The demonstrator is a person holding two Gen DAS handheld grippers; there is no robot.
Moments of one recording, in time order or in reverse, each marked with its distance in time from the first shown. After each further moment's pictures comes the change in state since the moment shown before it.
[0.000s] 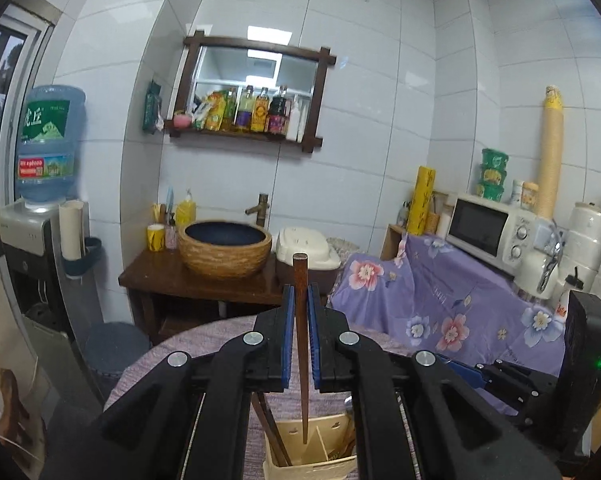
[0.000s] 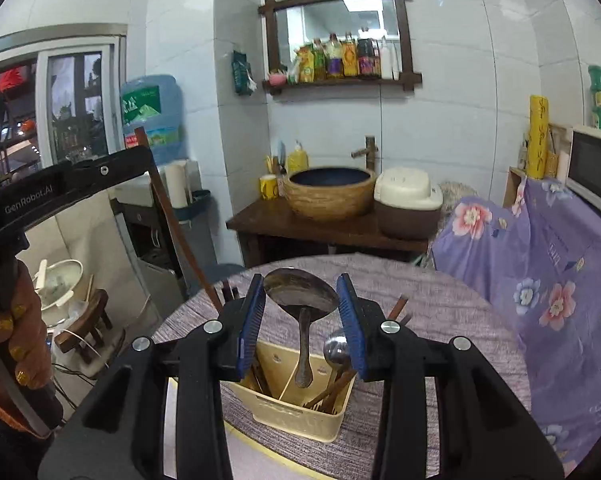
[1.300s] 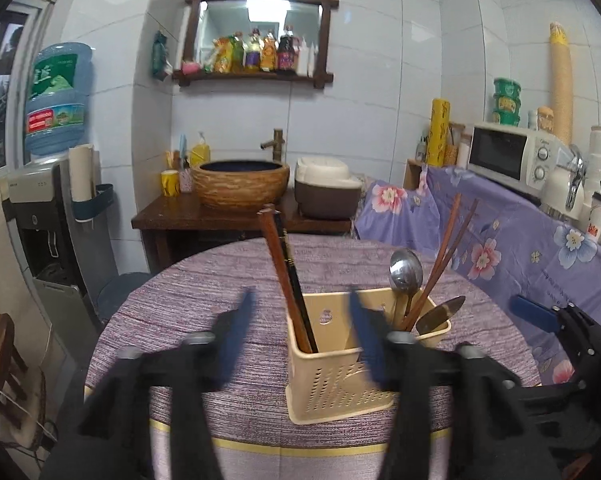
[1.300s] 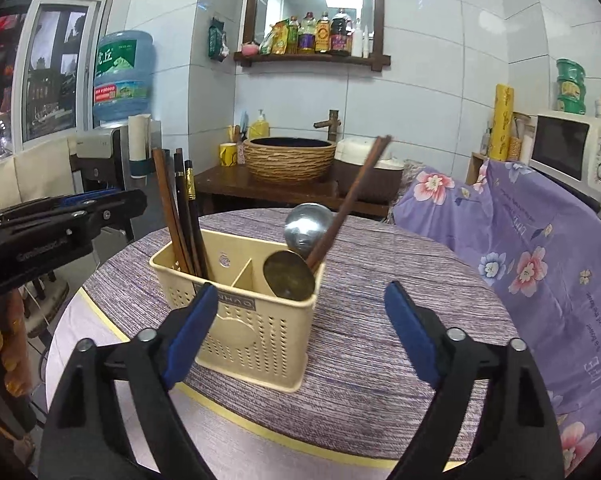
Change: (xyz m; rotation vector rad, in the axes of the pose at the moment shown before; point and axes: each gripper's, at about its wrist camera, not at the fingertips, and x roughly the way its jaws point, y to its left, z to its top) left arm 0.006 0.019 -0.129 0.045 0.085 0.070; right arm 0.002 -0.011 -0.127 -0.048 -0.047 -0.175
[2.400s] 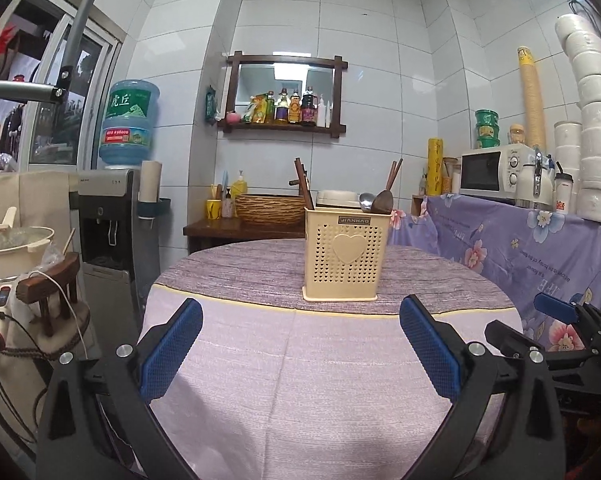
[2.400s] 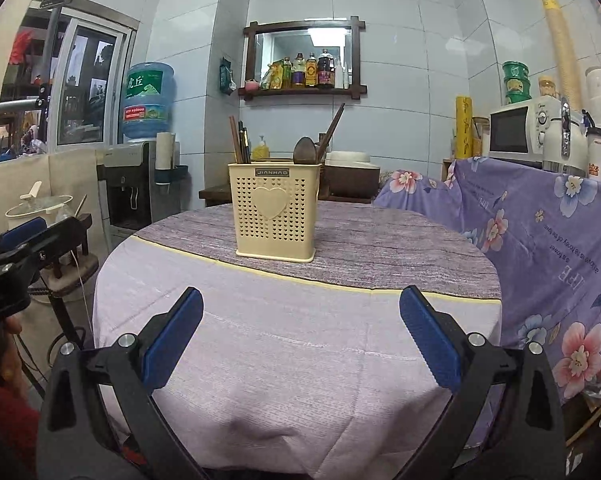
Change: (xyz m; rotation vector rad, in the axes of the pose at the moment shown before) left arm -0.175 -0.027 -0.174 0.003 -0.209 0.097; right arm -0.175 0.030 -0.188 0.029 -0.140 -0.014
